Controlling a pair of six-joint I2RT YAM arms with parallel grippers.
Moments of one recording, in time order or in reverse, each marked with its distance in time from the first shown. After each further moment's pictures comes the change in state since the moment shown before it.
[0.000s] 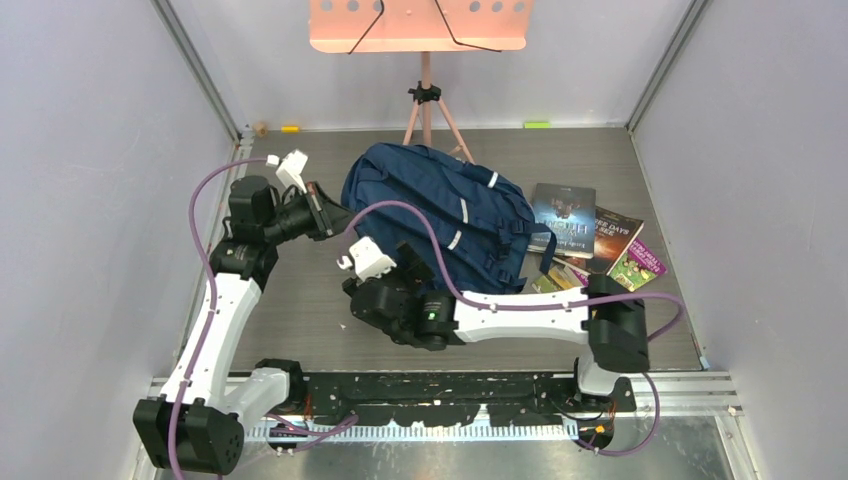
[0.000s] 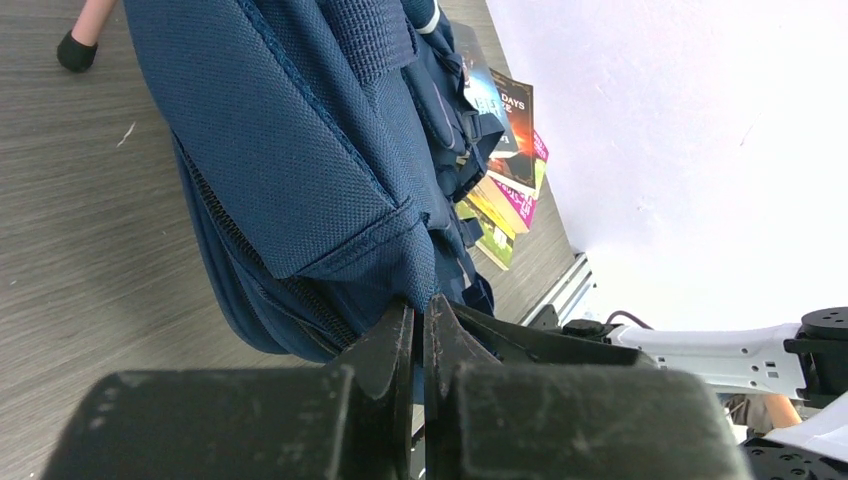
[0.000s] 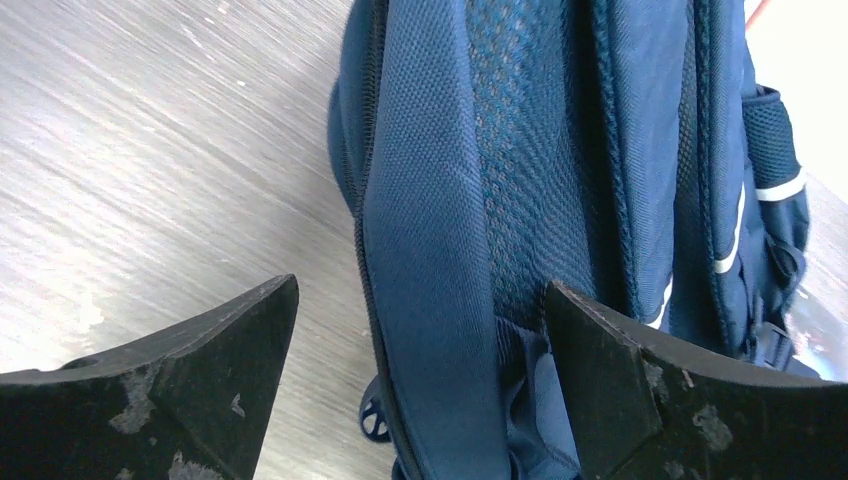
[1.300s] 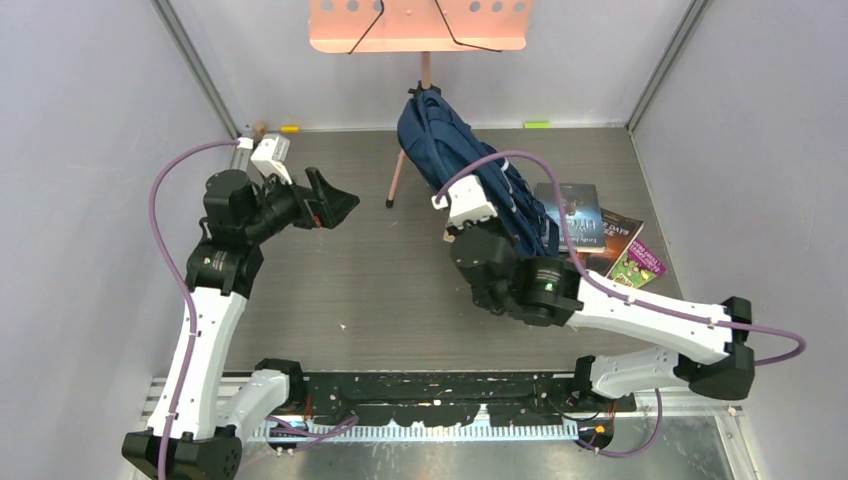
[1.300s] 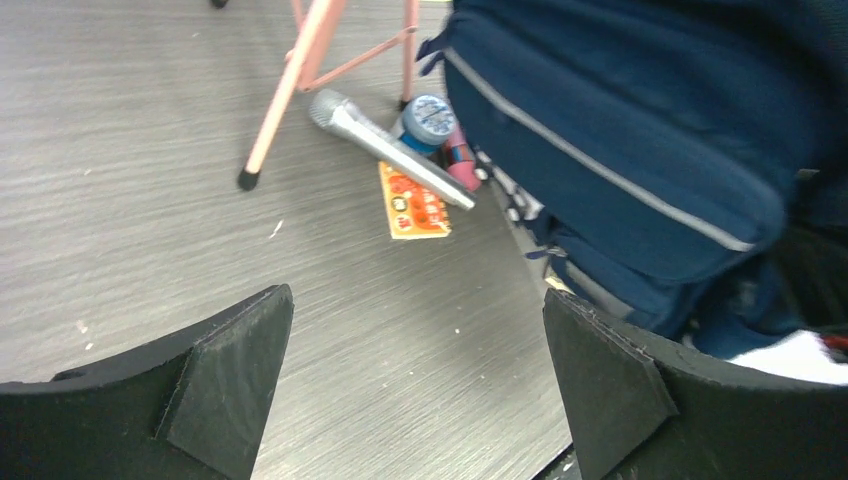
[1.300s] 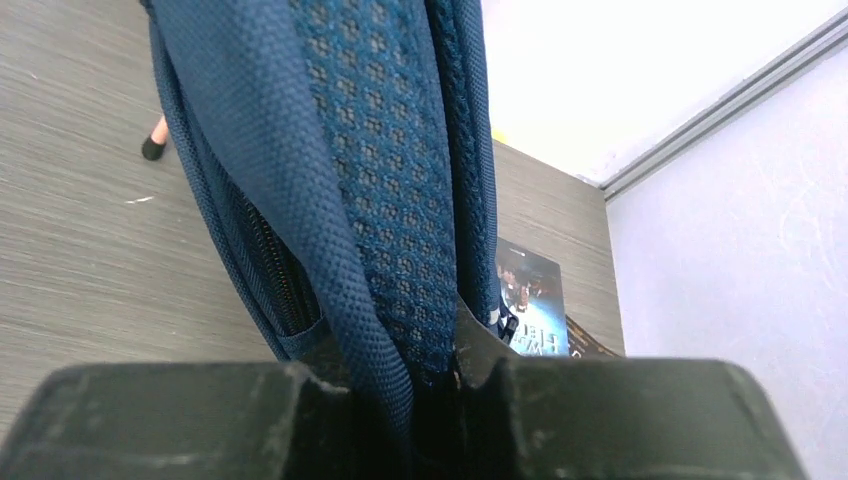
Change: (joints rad) left arm -0.012 -0.071 0.177 -0.121 -0.206 0.222; right arm -0.137 -0.439 -0.030 -0.177 0.255 -0.252
